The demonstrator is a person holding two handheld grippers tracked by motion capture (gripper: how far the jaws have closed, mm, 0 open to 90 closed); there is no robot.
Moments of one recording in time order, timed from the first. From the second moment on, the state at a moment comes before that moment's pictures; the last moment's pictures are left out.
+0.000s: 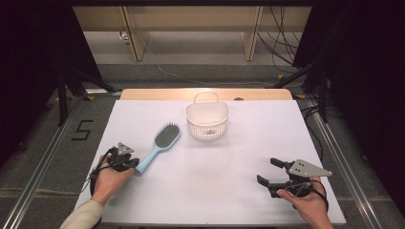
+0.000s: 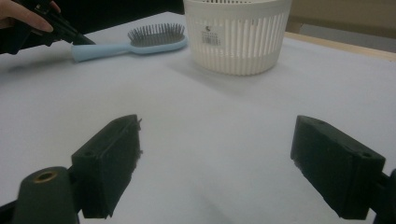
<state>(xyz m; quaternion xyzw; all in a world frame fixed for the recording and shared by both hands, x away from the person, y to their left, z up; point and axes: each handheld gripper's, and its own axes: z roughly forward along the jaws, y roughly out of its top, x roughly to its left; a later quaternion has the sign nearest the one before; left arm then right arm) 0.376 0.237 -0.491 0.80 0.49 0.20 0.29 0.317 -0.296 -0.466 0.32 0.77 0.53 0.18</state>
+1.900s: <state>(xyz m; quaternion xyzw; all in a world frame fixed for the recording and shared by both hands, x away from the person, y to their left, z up) 0.375 0.197 -0.449 0.77 0.51 0.22 0.31 0.318 -0.295 -0.467 0.32 0.77 0.52 0.18</state>
